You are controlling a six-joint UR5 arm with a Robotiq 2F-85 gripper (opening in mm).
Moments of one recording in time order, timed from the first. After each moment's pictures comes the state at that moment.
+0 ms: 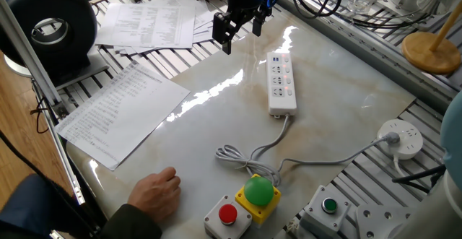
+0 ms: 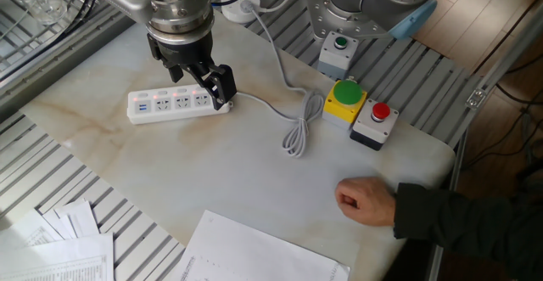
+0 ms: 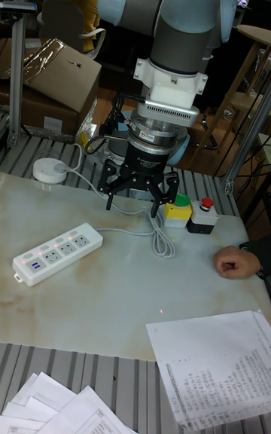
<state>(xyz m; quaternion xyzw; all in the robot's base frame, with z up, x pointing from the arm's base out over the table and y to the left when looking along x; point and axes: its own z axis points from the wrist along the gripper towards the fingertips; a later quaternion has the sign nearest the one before) 0.544 0.002 0.190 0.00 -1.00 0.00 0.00</state>
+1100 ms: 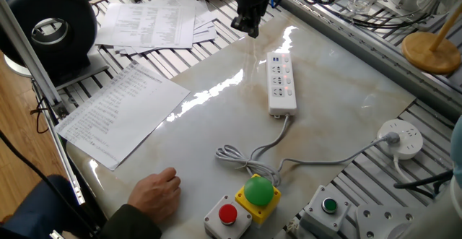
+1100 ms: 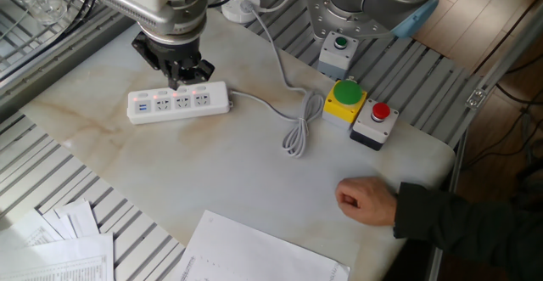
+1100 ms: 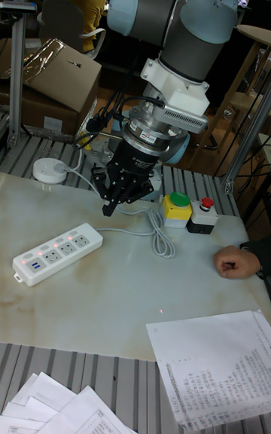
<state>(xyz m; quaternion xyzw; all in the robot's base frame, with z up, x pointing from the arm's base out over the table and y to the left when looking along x) 0.548 -0.044 0.190 0.12 -0.99 0.10 0.00</state>
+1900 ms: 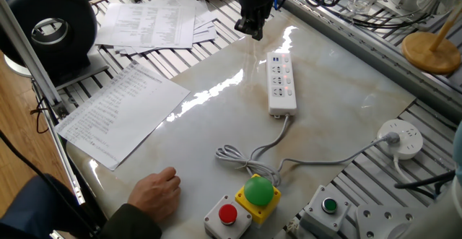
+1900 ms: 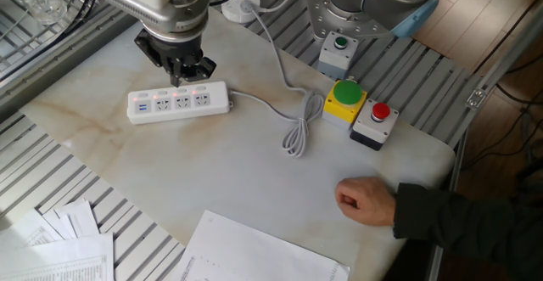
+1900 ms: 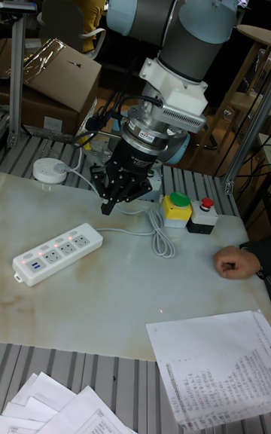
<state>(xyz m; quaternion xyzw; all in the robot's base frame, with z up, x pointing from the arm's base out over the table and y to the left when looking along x) 0.544 -0.047 0.192 0.12 -0.99 0.10 0.01</state>
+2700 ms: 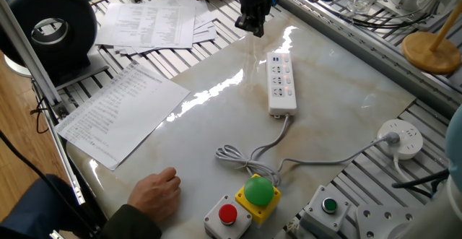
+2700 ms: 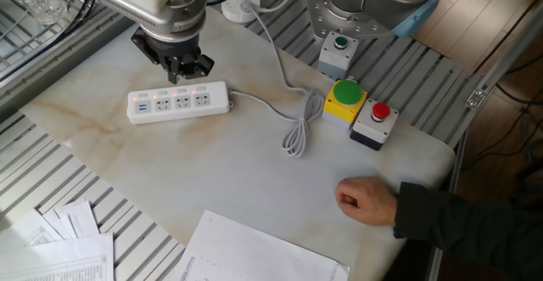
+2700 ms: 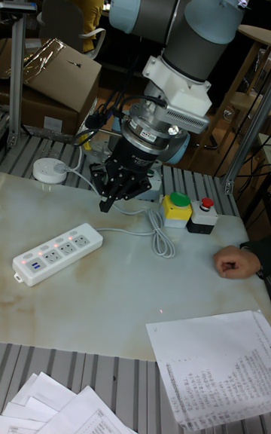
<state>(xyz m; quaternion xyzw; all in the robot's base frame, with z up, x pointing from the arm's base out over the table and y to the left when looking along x) 0.545 -0.052 0.197 0.13 -0.98 0.11 0.02</state>
